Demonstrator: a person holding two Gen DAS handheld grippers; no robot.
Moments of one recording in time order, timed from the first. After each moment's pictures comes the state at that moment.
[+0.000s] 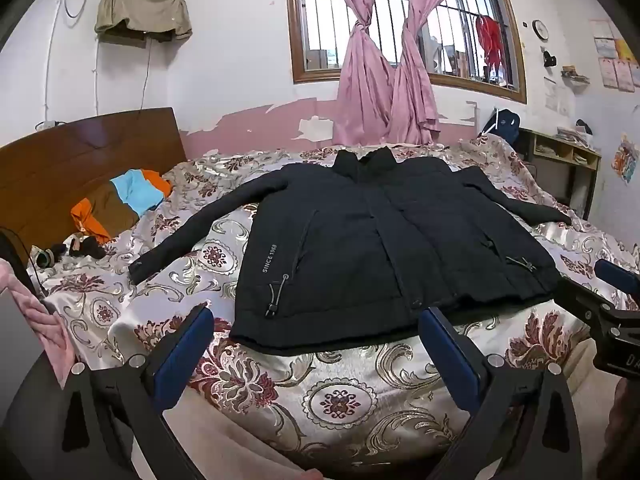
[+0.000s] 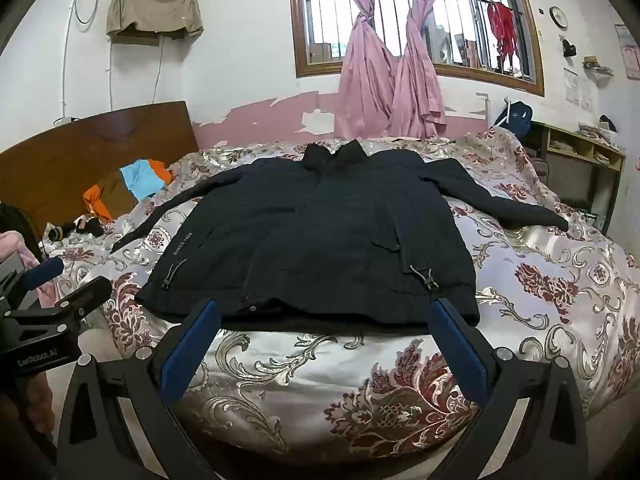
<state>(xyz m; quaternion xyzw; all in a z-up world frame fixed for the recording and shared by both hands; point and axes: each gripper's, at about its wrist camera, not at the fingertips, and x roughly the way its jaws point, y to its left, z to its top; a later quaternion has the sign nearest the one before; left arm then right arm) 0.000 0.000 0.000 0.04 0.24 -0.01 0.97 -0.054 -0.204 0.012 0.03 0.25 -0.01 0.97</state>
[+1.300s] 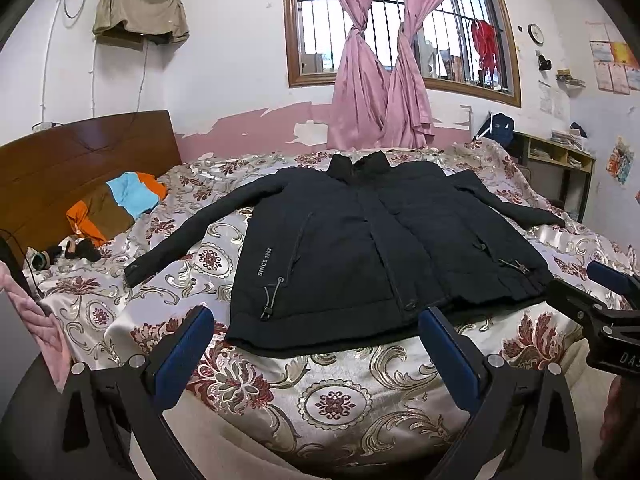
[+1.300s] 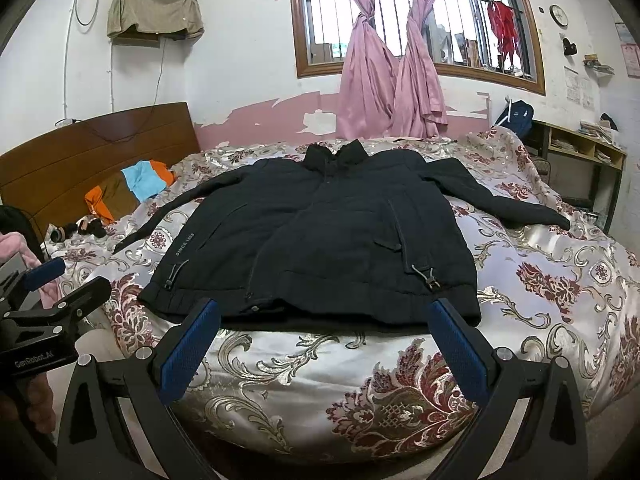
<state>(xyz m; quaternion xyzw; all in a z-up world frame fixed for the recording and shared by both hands) -0.003 -0.003 0.006 0.04 0.24 -0.03 0.97 -0.056 -0.203 0.015 0.04 0.25 -0.01 0.97</state>
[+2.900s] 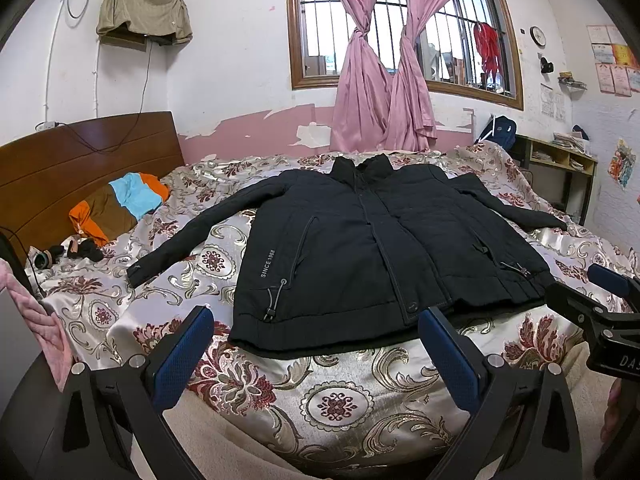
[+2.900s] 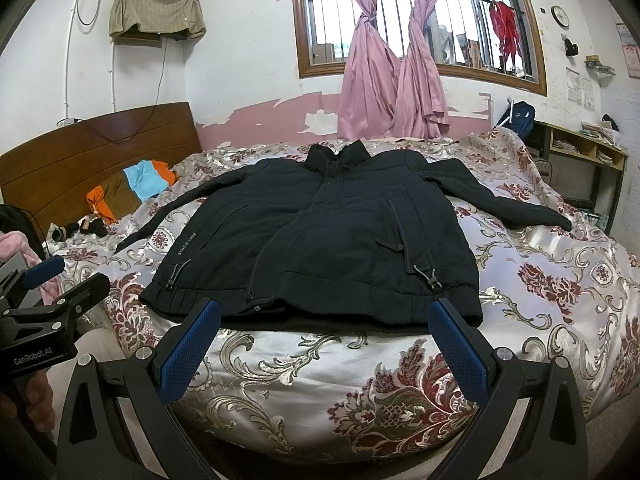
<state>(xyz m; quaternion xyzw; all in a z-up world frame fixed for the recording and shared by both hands) -0.005 -0.002 0.006 0.04 0.23 -0.03 0.97 -0.057 -0.201 0.015 0.03 0.25 -0.01 0.97</state>
